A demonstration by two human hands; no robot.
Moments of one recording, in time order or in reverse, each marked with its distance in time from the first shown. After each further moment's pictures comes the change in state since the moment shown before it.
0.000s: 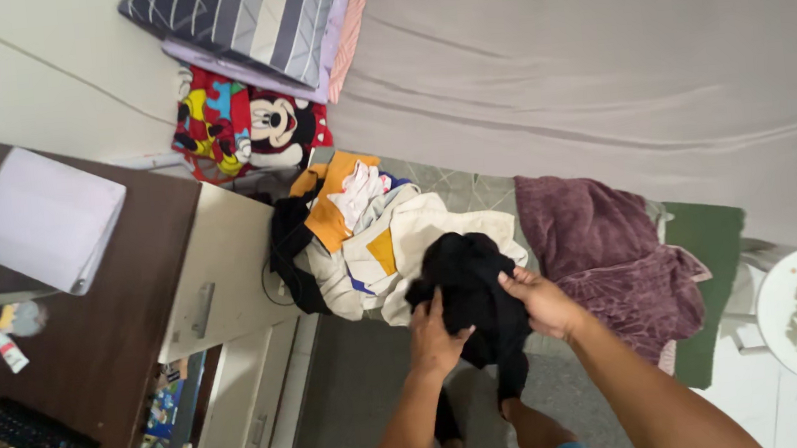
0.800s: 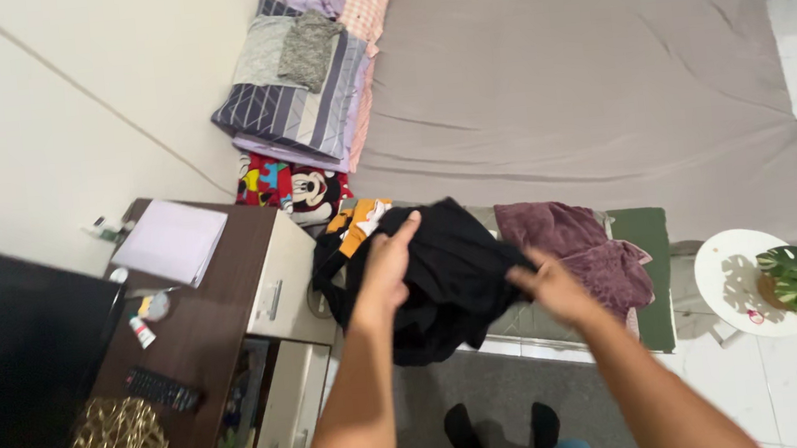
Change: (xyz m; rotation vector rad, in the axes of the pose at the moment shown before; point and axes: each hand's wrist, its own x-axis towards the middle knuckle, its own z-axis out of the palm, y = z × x) left_hand -0.130 0.151 -0.256 -1.203 -0.134 -0.094; right_hand -0.247 -0.030 0.109 -0.552 0.260 -0.363
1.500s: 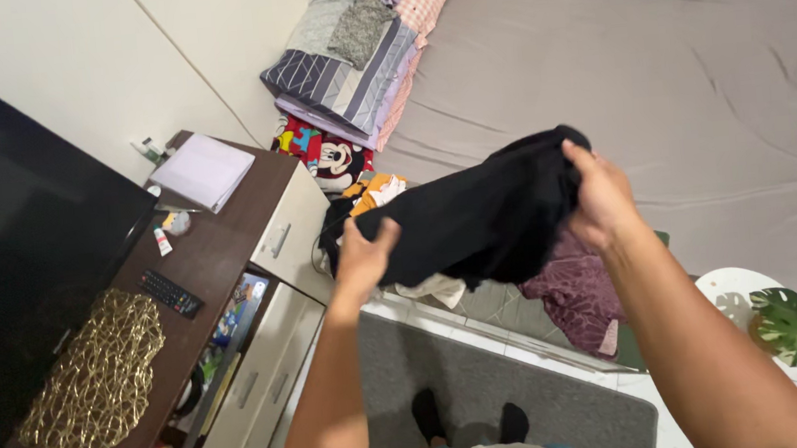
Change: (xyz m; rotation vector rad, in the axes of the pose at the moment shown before) left_hand -0.080 -0.057 -0.030 0.670 0.370 0.545; right_hand -0.056 -0.147 -0.081 0.665 -0.015 -0.258
